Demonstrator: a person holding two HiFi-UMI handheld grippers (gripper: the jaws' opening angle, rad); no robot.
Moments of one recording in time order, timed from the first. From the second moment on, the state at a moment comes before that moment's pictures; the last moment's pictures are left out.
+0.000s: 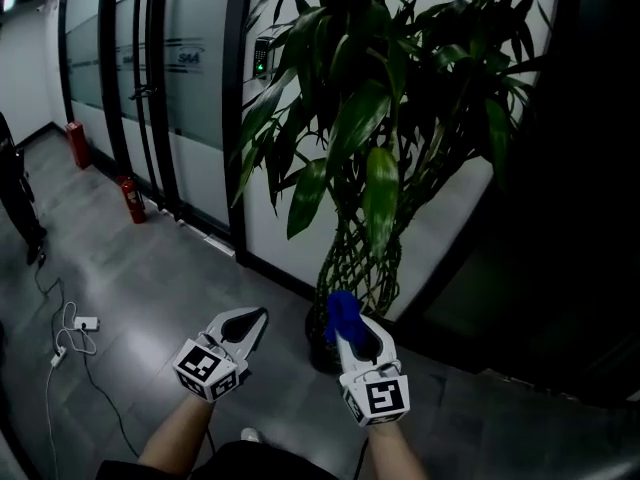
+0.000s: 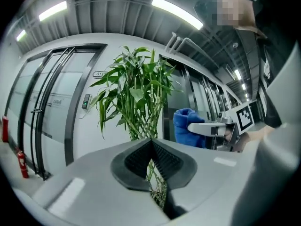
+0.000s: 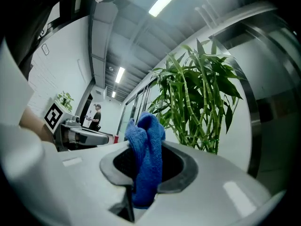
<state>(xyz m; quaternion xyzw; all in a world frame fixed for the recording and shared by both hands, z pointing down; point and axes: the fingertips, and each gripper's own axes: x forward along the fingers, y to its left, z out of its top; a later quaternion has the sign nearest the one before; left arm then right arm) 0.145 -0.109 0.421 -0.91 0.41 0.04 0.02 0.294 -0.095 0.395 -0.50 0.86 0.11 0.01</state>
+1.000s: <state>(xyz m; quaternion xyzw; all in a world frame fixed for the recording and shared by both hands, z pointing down) 0.202 -0.274 0.336 -0.98 0.12 0.02 0.12 0.232 -0.194 0.236 -0.69 0.64 0.32 -0.10</state>
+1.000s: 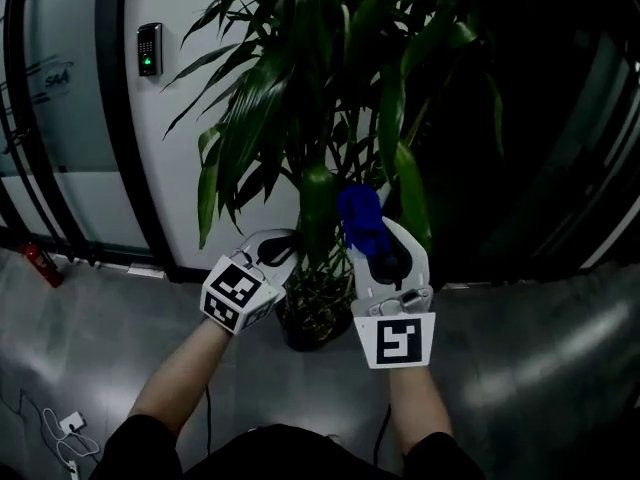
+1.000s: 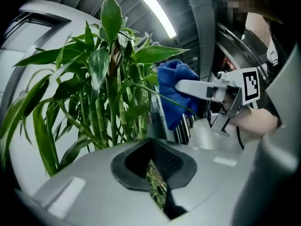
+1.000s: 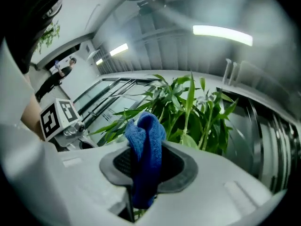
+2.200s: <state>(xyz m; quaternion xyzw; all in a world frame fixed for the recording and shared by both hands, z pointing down) 0.218 -0.261 0.293 -0.98 0.09 0.04 0.18 0.188 -0.214 0.278 -0.54 0.62 0.41 -0.39</state>
